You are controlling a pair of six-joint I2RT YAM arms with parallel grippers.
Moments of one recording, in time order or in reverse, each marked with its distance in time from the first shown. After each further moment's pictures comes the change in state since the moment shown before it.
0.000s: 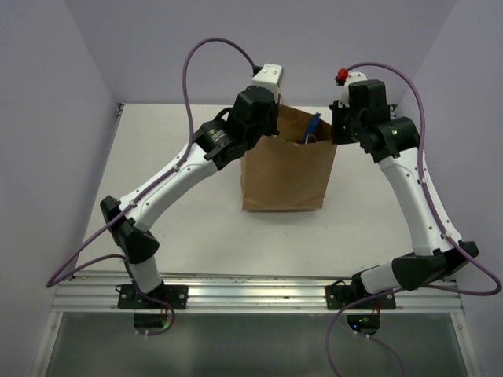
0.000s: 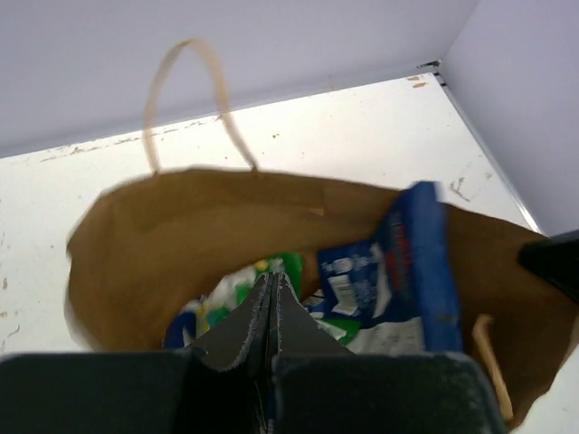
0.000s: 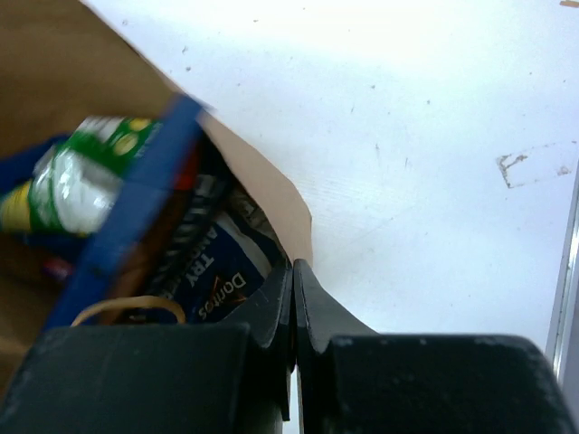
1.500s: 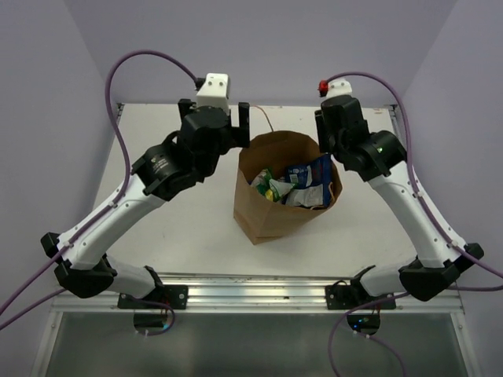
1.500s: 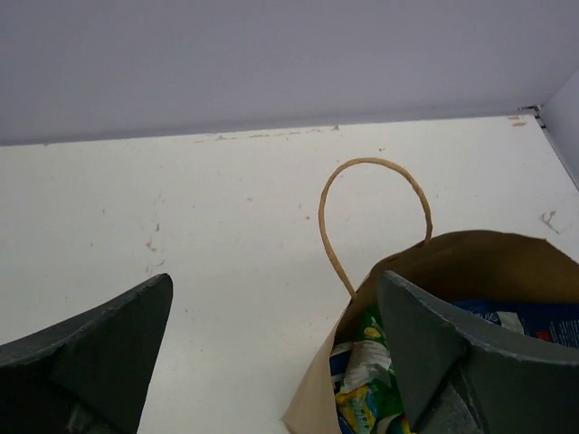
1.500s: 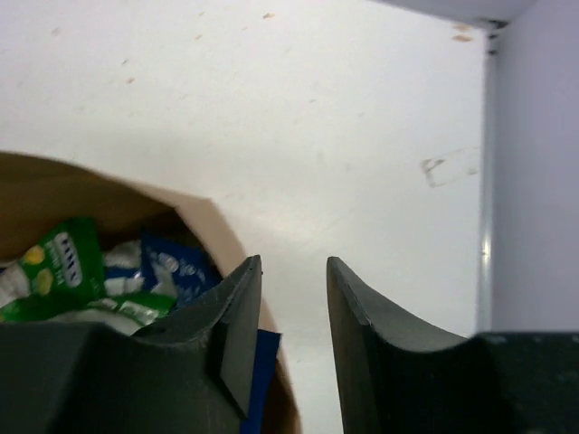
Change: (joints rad) left arm -0.074 -0.409 -0.272 -0.138 -0.304 -0.042; right arm 0.254 -0.068 -0.087 -0.006 0.319 0.032
